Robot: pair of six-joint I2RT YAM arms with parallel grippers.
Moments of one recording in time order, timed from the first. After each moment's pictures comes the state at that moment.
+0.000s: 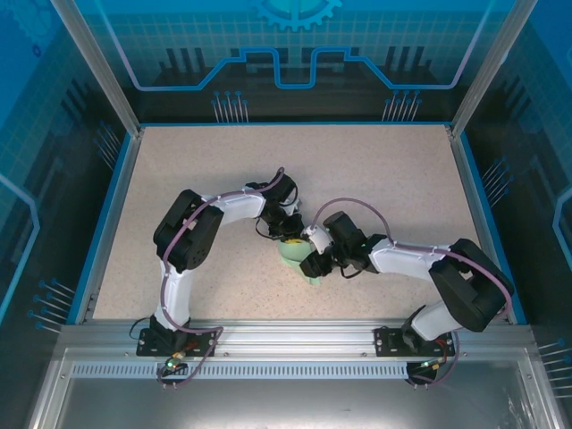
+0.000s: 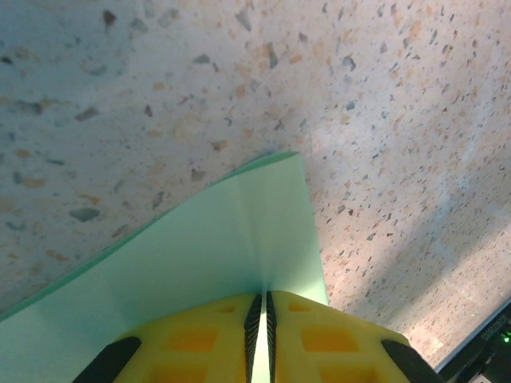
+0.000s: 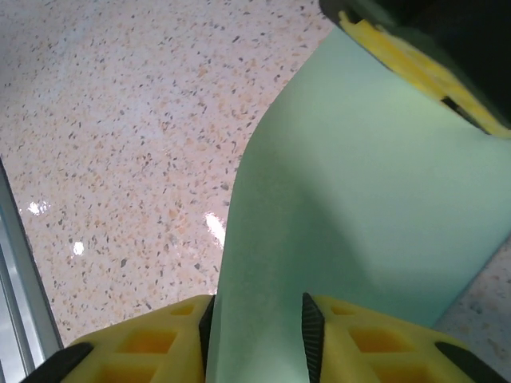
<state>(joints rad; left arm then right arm) -0.56 2.08 1.35 -0.57 0.52 -0.58 0.70 1.47 0.62 -0.09 -0.45 0.12</state>
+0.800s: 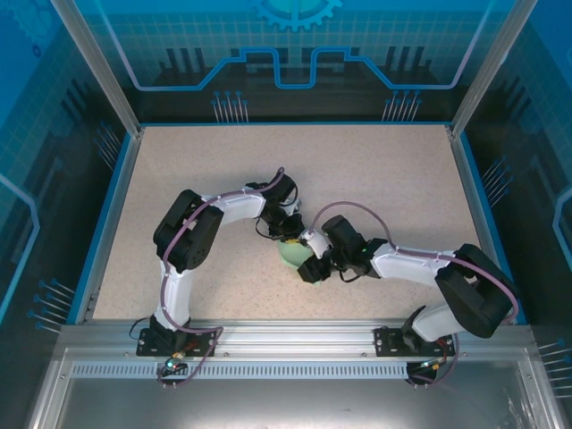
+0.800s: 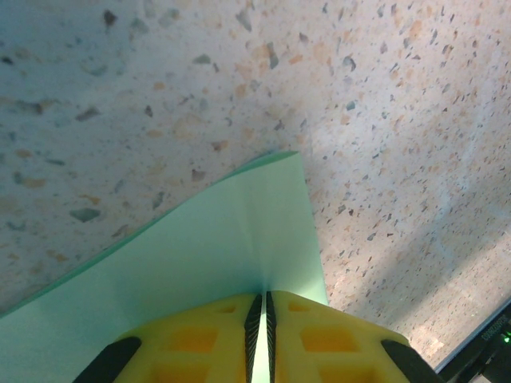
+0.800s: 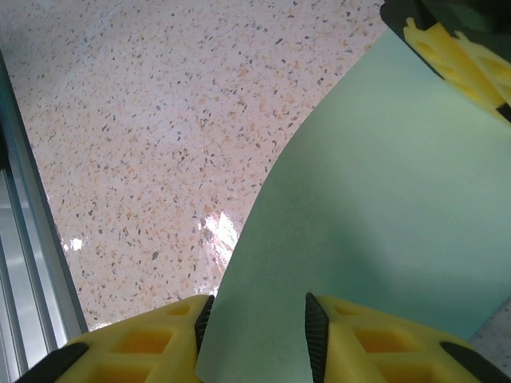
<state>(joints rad) -0.56 2.08 1.35 -0.57 0.52 -0.58 0.74 1.44 0.60 -0.08 -0.45 0.12</state>
